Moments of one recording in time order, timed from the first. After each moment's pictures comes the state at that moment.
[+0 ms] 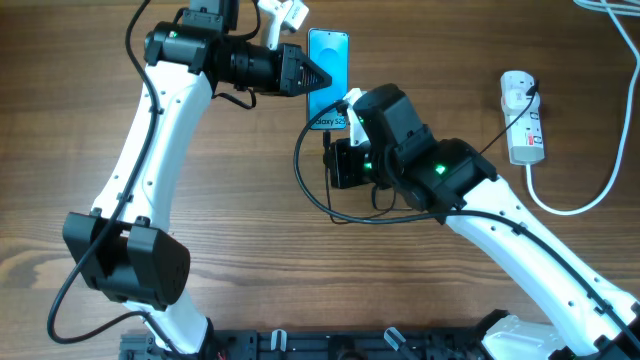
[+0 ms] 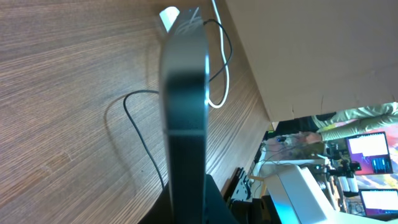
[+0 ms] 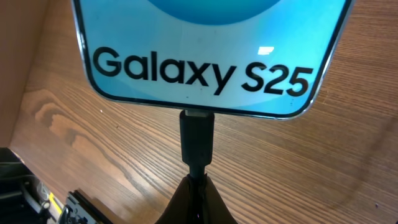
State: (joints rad) left arm -0.22 1.86 1.85 -1.04 0.97 -0.08; right arm 0.65 1.44 1.29 -0.72 -0.23 0.49
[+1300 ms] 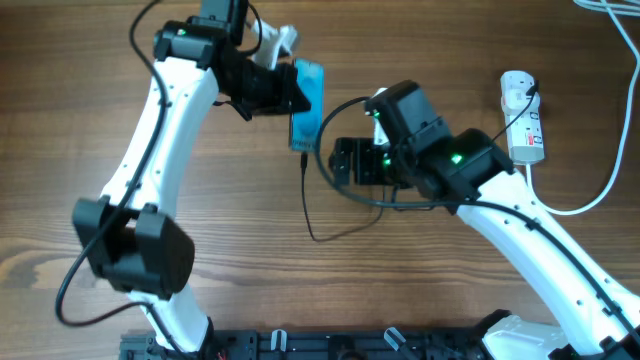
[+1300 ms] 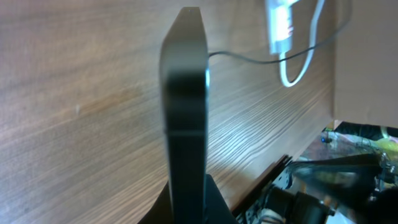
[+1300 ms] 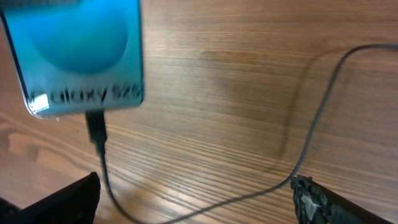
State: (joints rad) left arm -0.23 1.92 1.85 -1.24 0.68 -0.08; right arm 0.58 1.44 1.33 -0.94 -0.15 0.57
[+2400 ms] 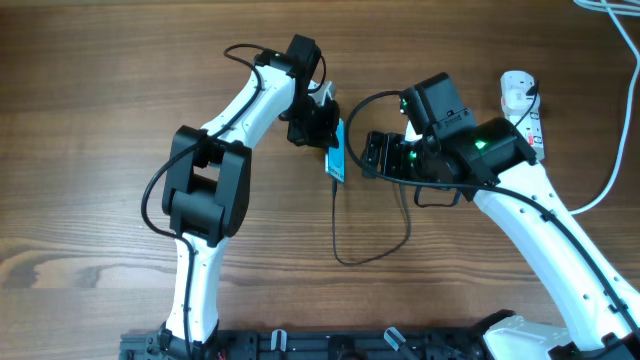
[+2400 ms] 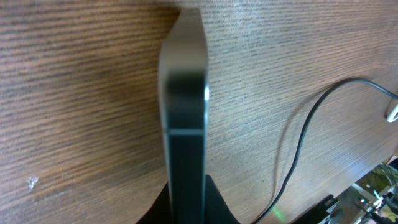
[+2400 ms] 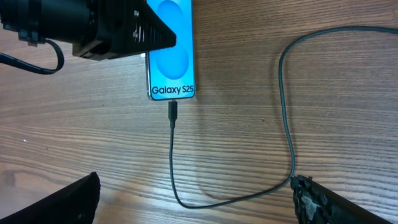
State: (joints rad) left arm -0.39 2.31 1.85 -1.05 0.53 -0.34; right arm 0.47 1.44 1.34 -1.06 -0.13 0.59
